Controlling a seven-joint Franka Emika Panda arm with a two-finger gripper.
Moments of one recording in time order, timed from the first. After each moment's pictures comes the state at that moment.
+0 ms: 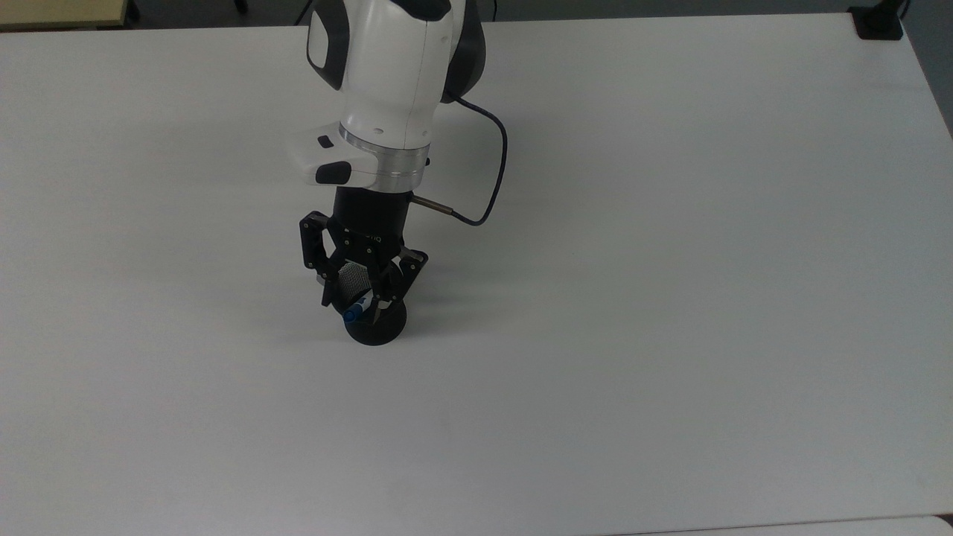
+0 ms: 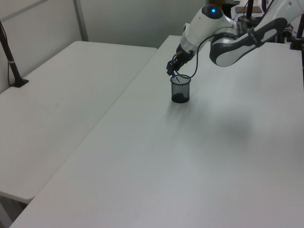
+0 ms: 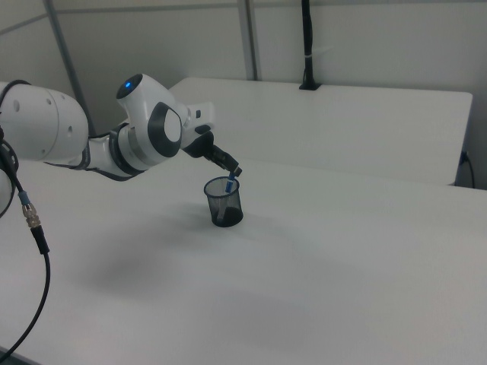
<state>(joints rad) 0.02 0.41 -0.01 -1.74 -0.53 2.67 0.76</state>
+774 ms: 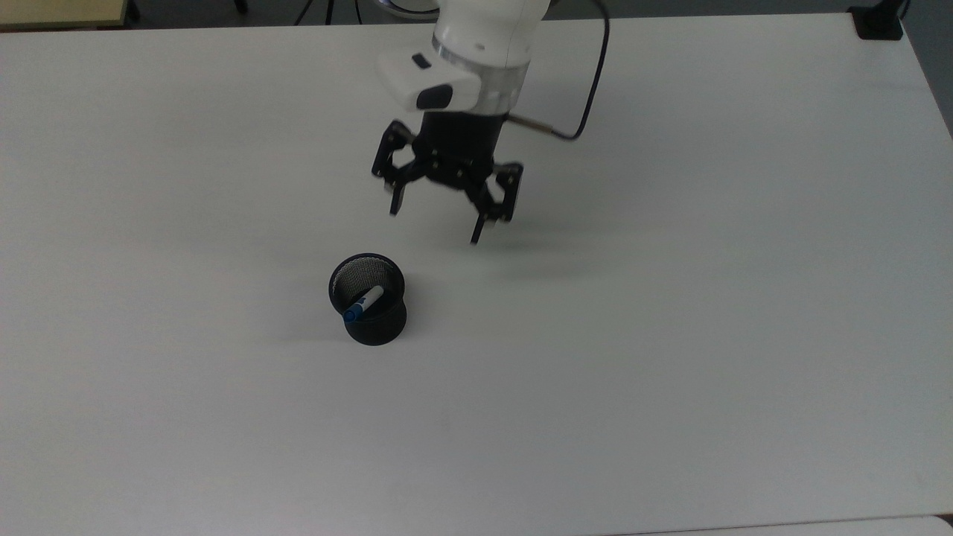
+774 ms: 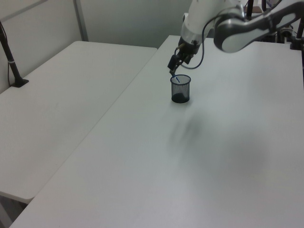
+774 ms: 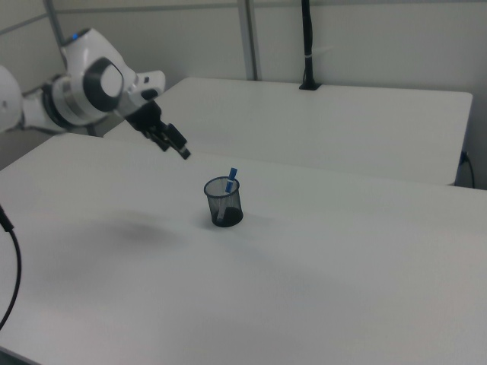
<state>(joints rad) 0.18 0.23 0.00 -1.72 -0.37 2.26 0.64</state>
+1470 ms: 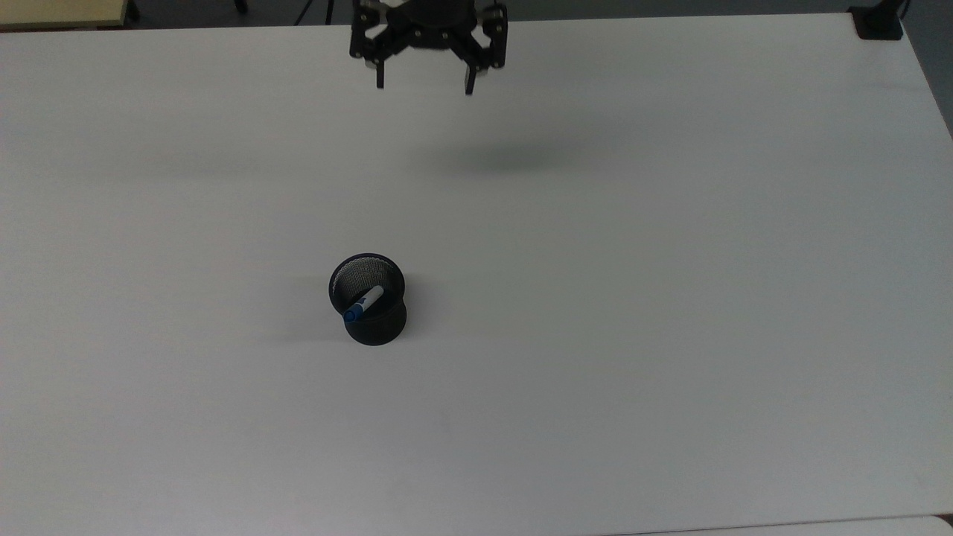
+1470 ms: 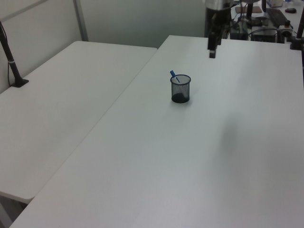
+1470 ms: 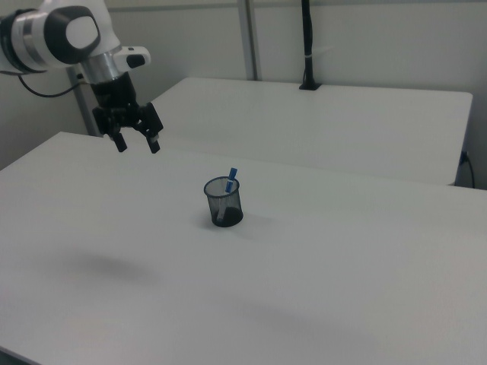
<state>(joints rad) 0.17 0.05 -0.01 -1.66 -0.14 1.72 0.10</state>
